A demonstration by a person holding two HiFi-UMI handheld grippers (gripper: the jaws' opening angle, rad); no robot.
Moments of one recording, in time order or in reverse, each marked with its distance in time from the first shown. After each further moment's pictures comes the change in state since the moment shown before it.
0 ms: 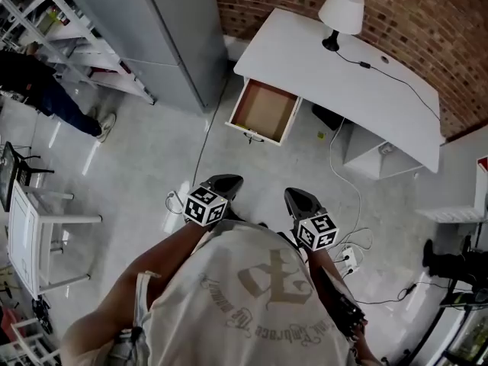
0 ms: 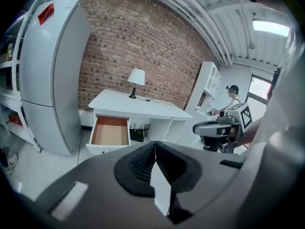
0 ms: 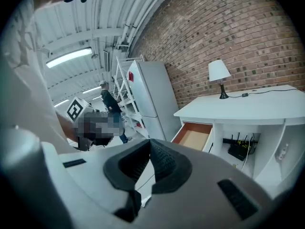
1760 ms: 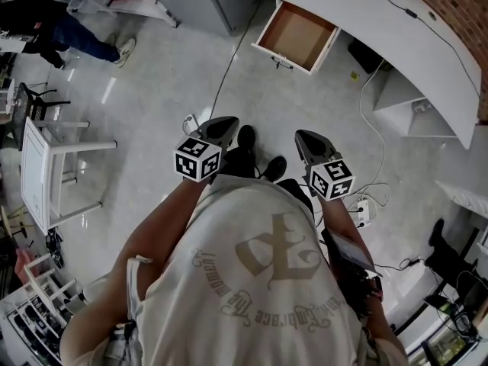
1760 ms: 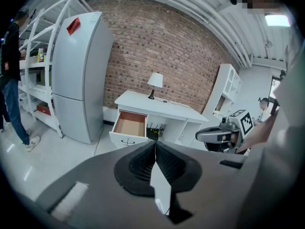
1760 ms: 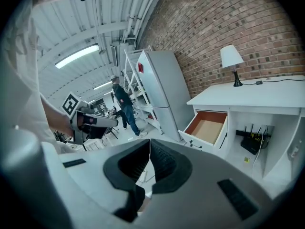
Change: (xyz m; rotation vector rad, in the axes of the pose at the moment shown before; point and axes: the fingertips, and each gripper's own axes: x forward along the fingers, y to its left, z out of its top) left arm -0.066 0.006 -0.045 -0.120 -0.044 0.225; right arm 0.013 0.032 -0.044 -0.010 0.097 0.147
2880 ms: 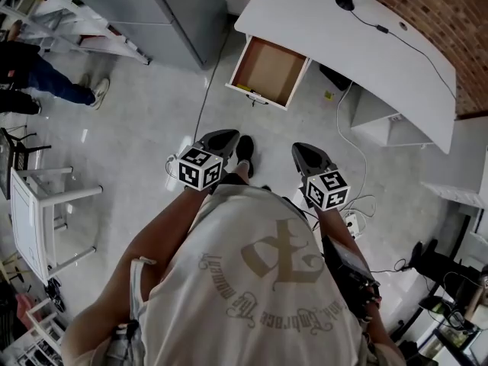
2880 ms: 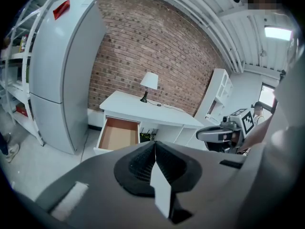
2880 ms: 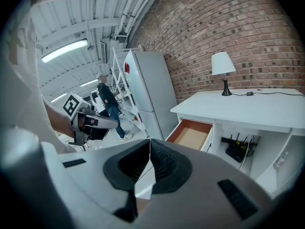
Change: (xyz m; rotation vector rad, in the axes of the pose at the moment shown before) left arm 0.103 0.038 0.073 0.018 -0.007 -0.159; right arm 0.034 -0.084 0.063 -0.005 0.003 -0.160
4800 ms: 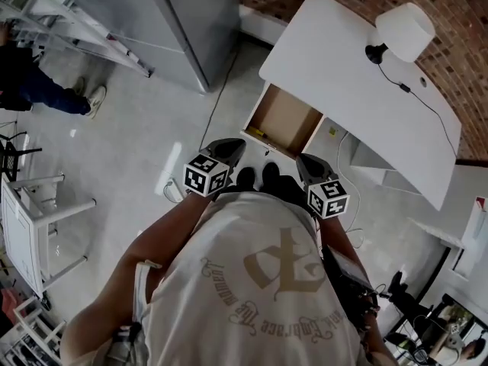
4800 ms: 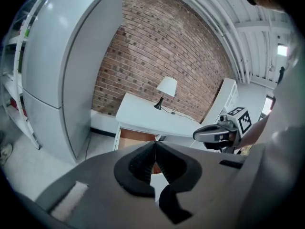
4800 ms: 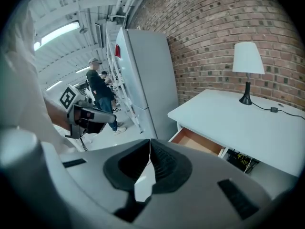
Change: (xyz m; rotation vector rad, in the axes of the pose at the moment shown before) left arm 0.081 0.180 0.103 -0.081 -0.005 -0.030; right arm 0.191 -0.076 0.104 -0.073 0.153 -0.024
